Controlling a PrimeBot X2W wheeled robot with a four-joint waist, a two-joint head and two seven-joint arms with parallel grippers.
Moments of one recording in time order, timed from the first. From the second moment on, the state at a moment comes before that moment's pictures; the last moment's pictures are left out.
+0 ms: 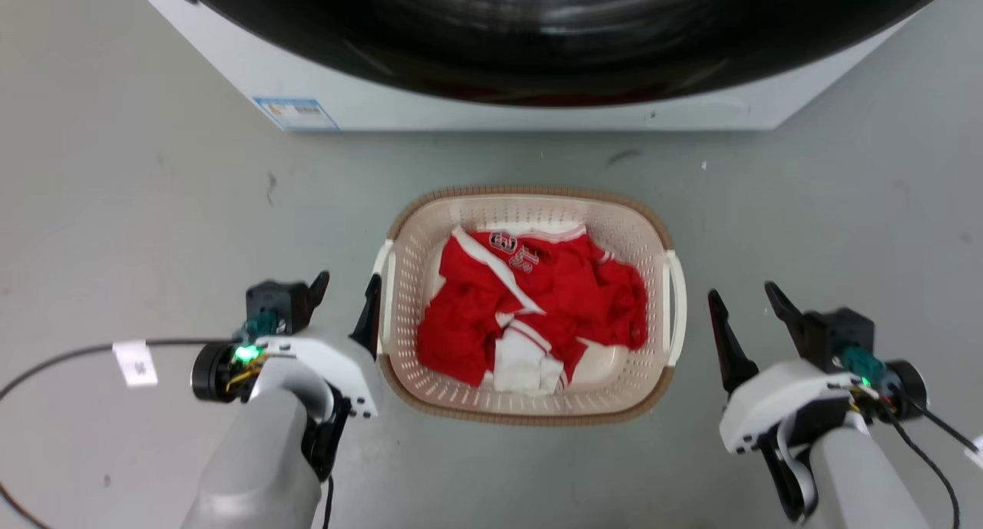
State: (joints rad) left arm -0.52 0.11 -0.18 0.83 -0.28 -0.13 -0.25; right arm -0.26 -0.05 0.03 0.44 0.04 0.13 -0.15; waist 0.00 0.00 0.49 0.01
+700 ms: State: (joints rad) left arm -0.77 0.19 -0.49 1.04 -0.65 -0.13 -0.08; right arm -0.65 -0.05 0.11 0.94 0.08 0.13 -0.12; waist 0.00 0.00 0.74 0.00
